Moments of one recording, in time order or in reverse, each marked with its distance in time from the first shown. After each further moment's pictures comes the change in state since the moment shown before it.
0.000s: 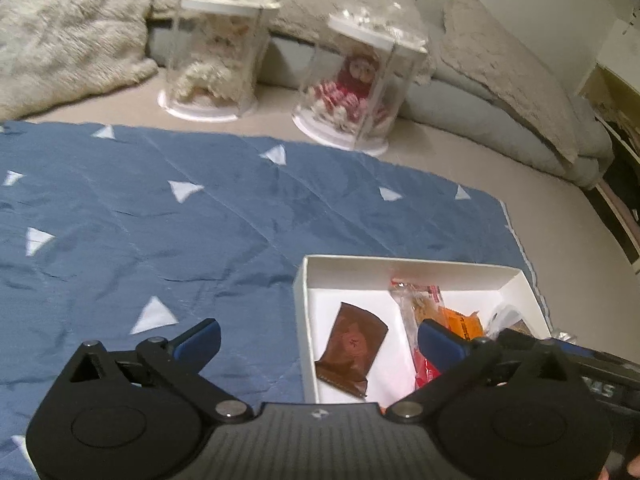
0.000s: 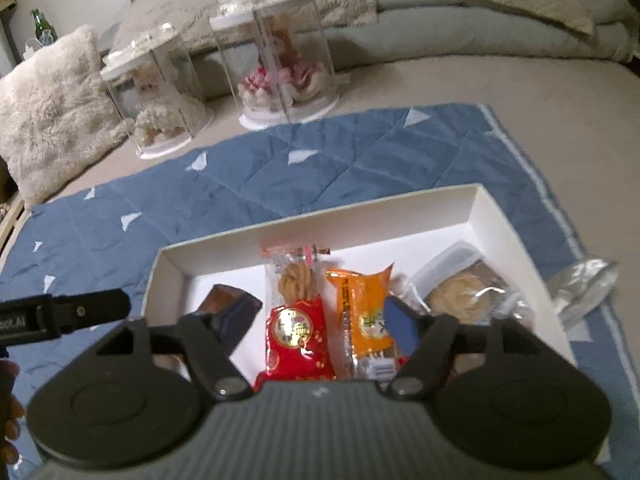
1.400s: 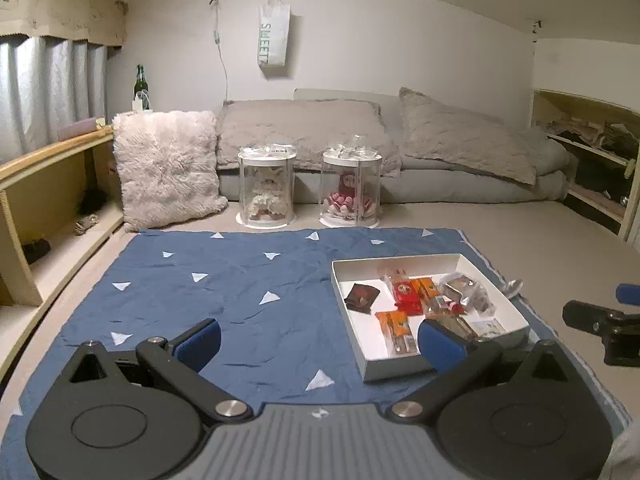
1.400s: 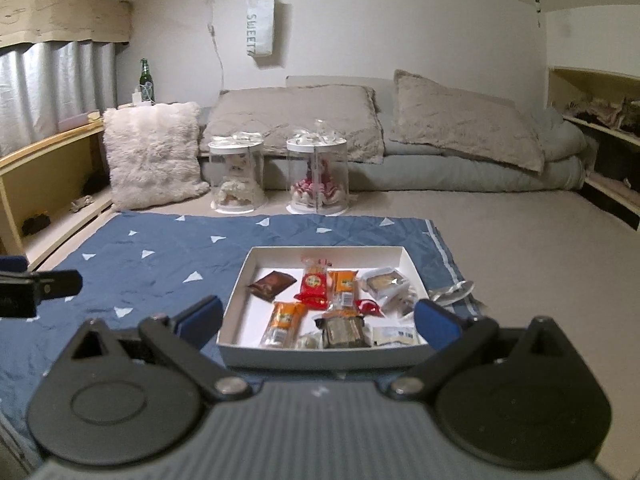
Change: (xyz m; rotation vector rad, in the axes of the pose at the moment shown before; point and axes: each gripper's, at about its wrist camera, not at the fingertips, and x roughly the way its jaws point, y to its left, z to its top) left arm -0.305 -0.040 -0.225 0.214 -0.396 0.162; right arm -0.320 0.016 -0.207 -0.224 -0.381 -0.008
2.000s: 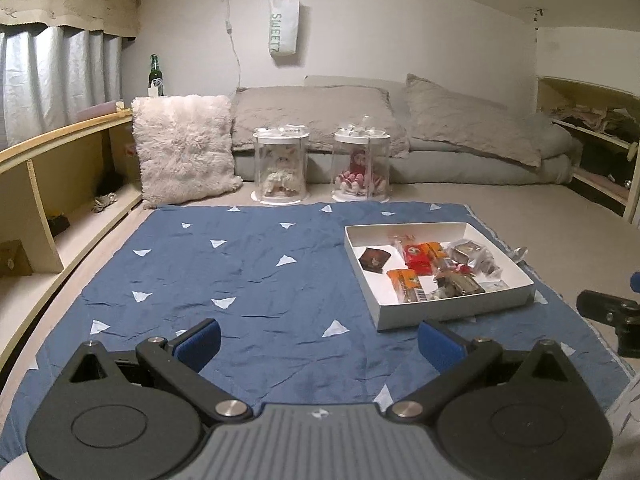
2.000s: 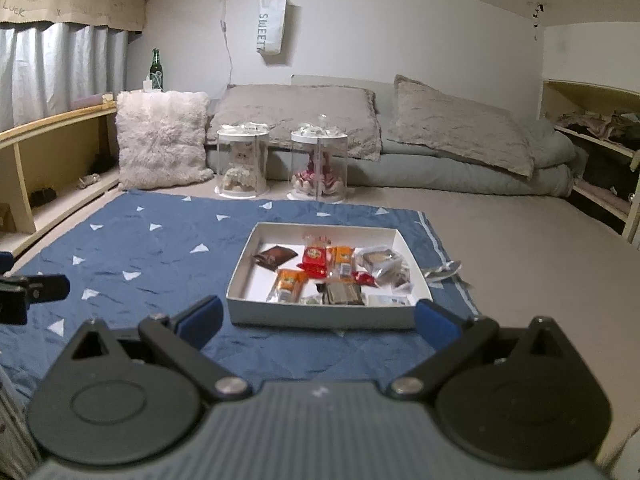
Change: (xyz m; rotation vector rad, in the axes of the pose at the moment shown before) left arm -0.026 0.009 -0.056 0.001 0.023 0.036; right arm -0.037 0.014 -0.049 -0.038 0.006 -0.016
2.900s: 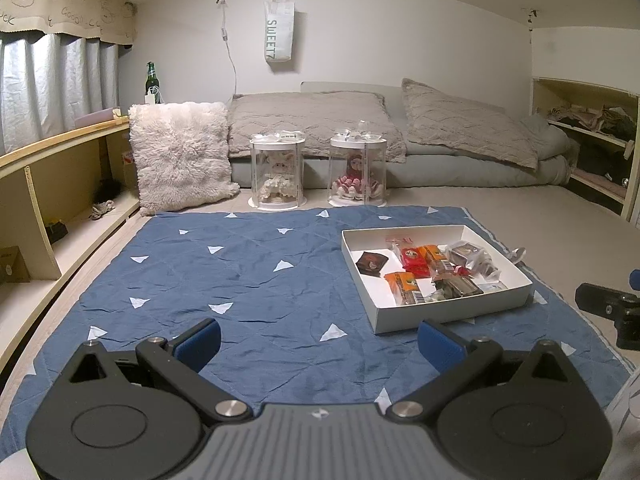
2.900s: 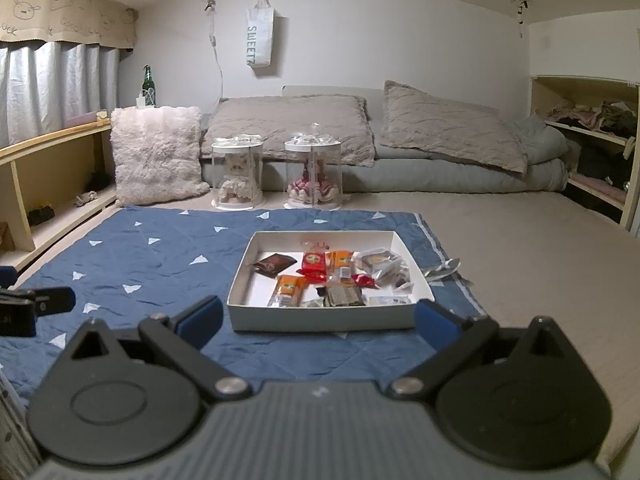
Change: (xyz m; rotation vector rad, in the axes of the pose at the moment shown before) left arm 0.000 -0.002 -0.004 0.012 -0.019 -0.011; right arm 0.001 -0.003 -0.009 0.044 -0.043 -0.005
